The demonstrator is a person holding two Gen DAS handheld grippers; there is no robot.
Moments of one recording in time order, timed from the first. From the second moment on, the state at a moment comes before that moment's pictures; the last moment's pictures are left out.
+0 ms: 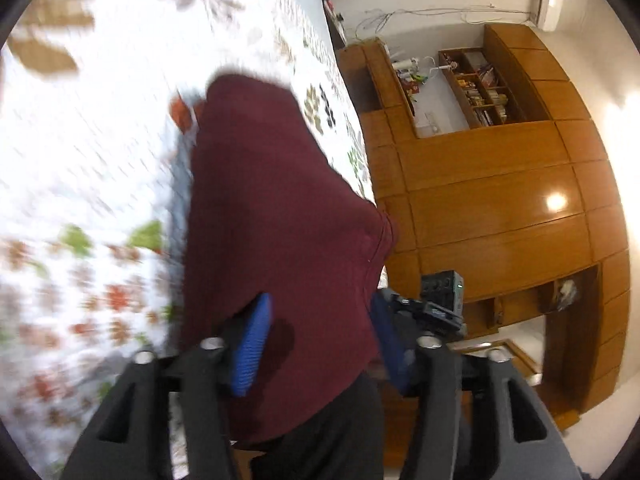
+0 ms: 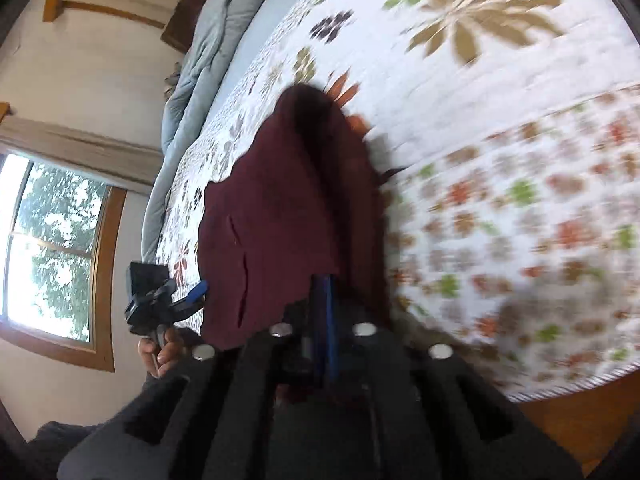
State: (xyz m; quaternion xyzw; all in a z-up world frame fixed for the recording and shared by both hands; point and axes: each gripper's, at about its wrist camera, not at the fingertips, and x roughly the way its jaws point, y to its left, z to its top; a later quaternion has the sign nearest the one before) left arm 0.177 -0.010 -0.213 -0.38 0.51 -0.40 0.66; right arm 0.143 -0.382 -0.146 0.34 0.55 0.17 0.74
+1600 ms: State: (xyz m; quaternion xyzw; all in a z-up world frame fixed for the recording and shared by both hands) left arm 0.188 -0.045 -0.199 -0.19 0.61 -0.33 0.70; right arm 0.179 -0.345 -0.152 0.27 0.63 0.22 0.70
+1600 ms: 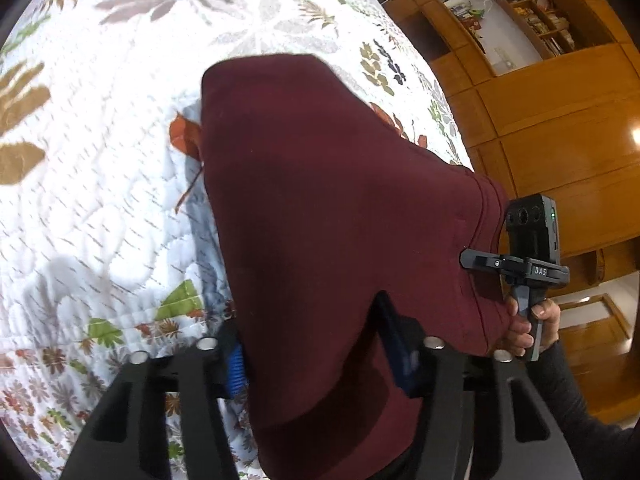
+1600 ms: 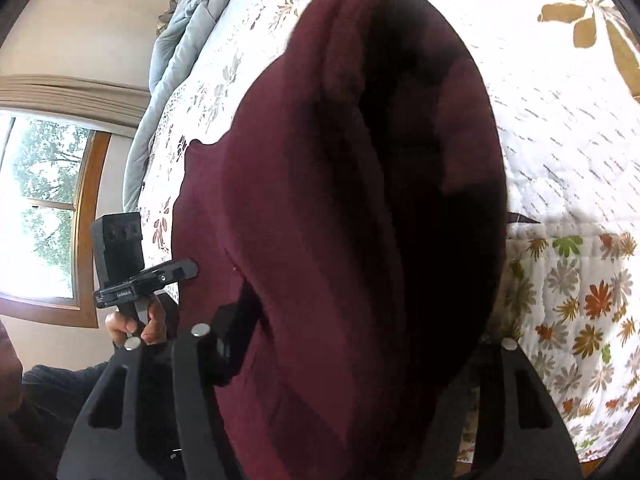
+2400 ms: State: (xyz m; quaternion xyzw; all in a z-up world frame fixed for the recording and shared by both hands) left arm 0.173 -0.015 -0.148 -0.16 0.56 -0.33 0.74; right arm 0.181 -0.302 -0.114 0.25 0.61 0.23 0.72
